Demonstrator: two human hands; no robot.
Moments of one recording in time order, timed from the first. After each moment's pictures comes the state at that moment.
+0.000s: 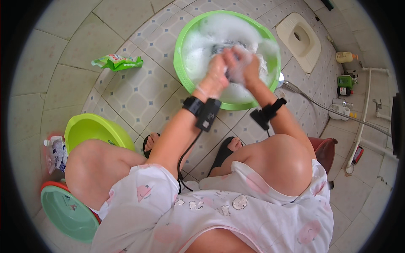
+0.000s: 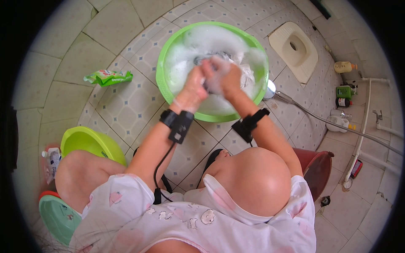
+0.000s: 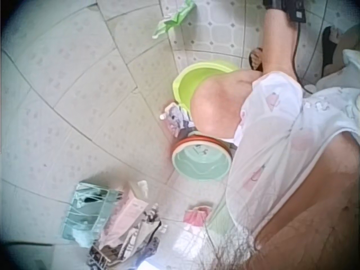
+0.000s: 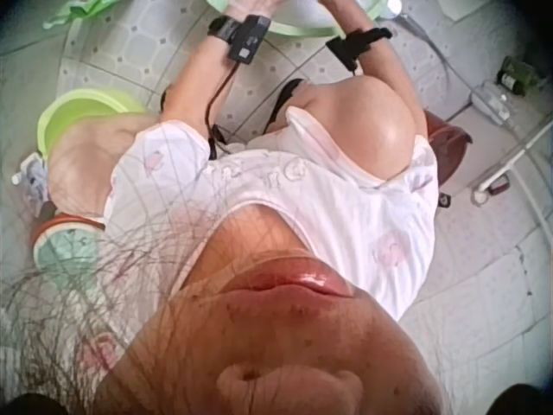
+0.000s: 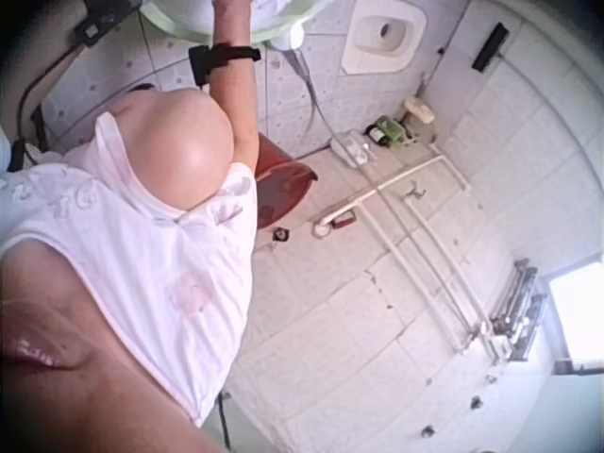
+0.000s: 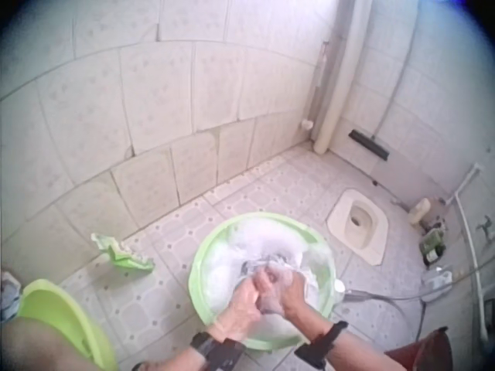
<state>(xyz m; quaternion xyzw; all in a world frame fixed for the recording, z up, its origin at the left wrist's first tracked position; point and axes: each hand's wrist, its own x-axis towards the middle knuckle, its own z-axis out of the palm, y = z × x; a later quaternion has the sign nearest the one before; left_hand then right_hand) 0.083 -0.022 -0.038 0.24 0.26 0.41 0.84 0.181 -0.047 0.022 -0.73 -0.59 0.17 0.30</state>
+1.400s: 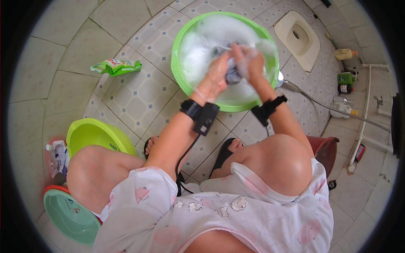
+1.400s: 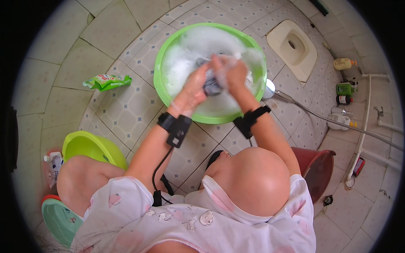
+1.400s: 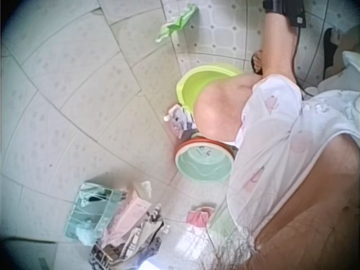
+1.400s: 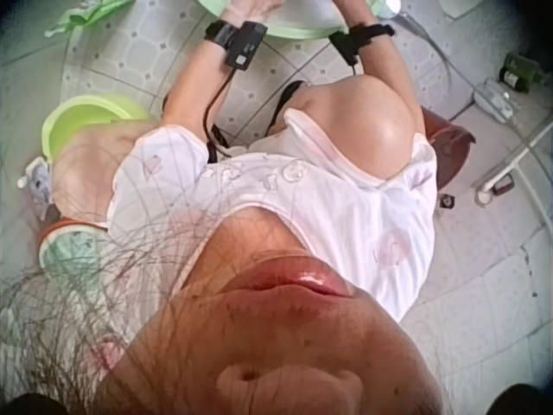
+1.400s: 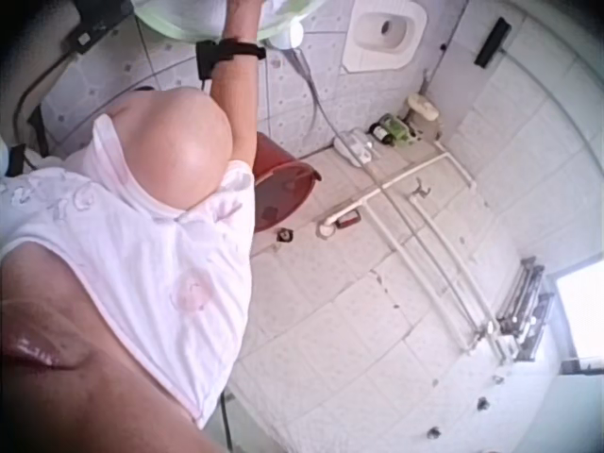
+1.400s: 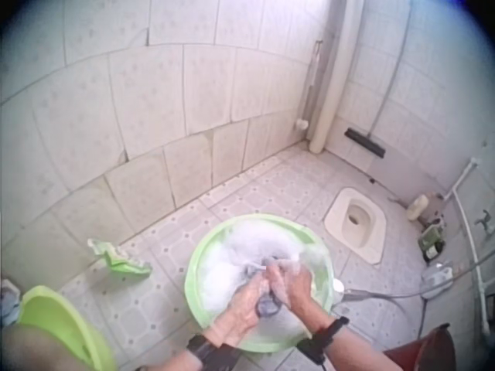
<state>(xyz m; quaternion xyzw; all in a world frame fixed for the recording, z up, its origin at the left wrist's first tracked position) 0.087 -0.021 -0.033 0.14 0.26 0.33 0.90 0.199 -0.040 0.018 -0.78 -0.52 0.17 0.30</state>
